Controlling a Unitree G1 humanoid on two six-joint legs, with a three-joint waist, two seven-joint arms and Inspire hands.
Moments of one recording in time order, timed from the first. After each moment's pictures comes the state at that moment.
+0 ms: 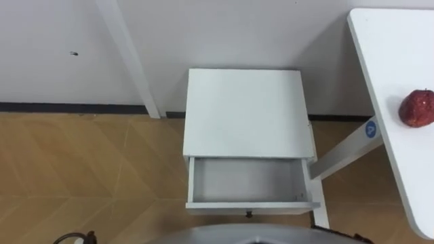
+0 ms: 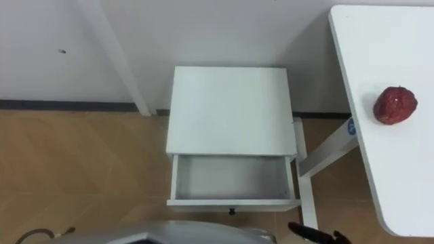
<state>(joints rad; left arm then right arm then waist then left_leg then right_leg) 0.24 0.22 0.22 1.12 0.30 0.00 0.19 0.14 -0.25 -0.33 1.24 0.67 -0.06 -0.14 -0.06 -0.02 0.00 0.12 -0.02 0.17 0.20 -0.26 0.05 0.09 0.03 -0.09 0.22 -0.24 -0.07</state>
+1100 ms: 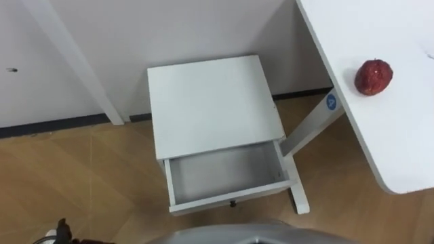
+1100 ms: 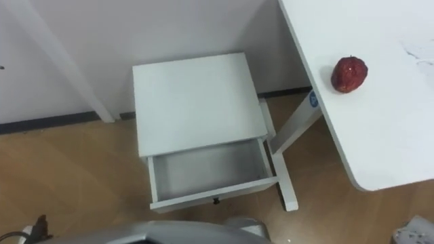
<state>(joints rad) 0.30 0.26 0.26 0.97 0.28 -0.04 0.22 0.14 -0.32 -0.80 0.51 1.19 -0.21 -0.80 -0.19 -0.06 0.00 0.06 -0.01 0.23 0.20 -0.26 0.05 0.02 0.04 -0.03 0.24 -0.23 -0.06</state>
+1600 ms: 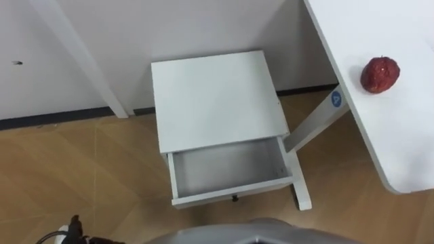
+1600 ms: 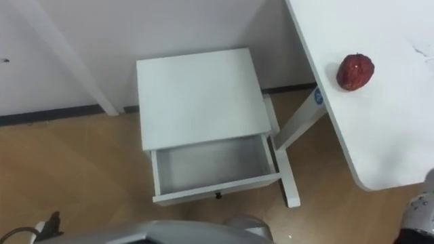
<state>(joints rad) 0.26 0.25 0.16 1.05 0.27 -0.05 0.18 0.16 -0.33 -0.55 0.13 0.35 -0.26 -0.94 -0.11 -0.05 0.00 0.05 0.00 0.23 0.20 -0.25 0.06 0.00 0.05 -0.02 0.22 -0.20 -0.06</state>
